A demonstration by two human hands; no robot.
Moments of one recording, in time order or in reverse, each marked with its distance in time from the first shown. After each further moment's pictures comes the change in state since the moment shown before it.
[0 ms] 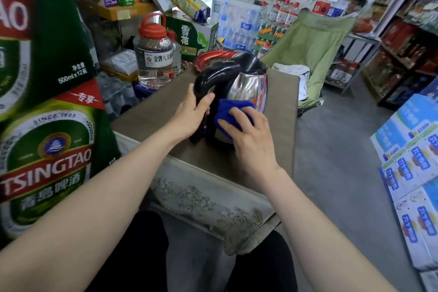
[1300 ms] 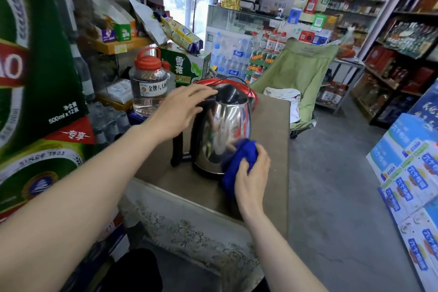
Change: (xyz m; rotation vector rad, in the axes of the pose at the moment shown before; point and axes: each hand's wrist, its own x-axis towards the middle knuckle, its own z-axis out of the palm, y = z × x) left_hand 0.047 0.041 -0.046 0.687 -0.015 0.693; right_hand -0.004 -0.025 -0.004 0.734 0.155 1.101
